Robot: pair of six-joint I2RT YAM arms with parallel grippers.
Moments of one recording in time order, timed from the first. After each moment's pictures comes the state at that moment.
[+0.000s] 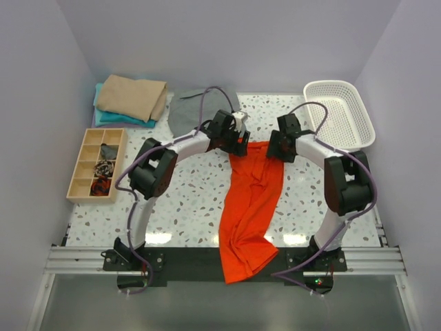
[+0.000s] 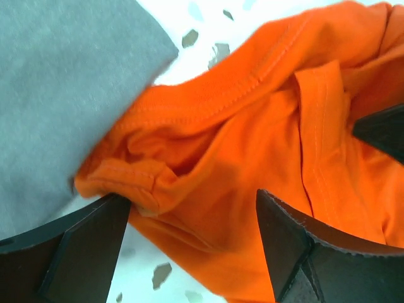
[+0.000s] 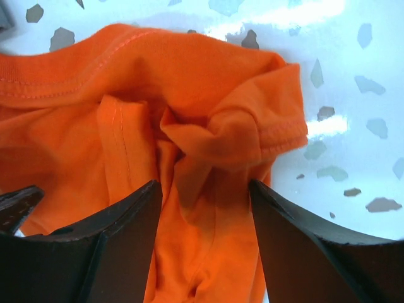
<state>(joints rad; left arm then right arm) -0.62 2.21 1.61 -0.21 0.20 -0.21 0.25 1.78 1.16 -0.43 0.11 0.50</state>
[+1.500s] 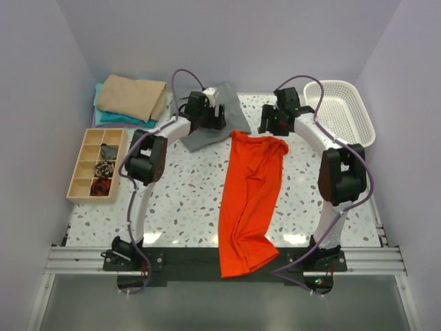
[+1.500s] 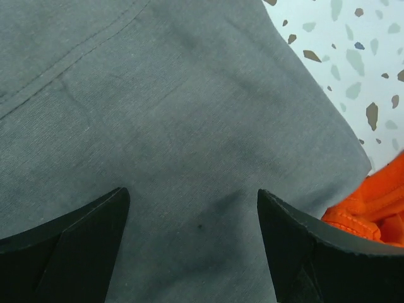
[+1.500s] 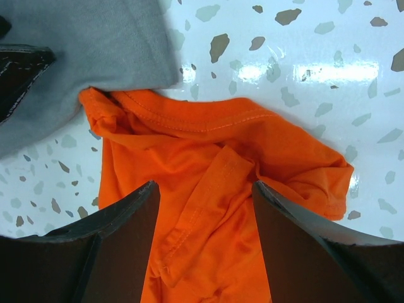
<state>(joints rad) -0.37 2.40 1.85 -0.08 0.20 -0.19 0.24 1.93 1.57 -0.53 -0.05 0.34</state>
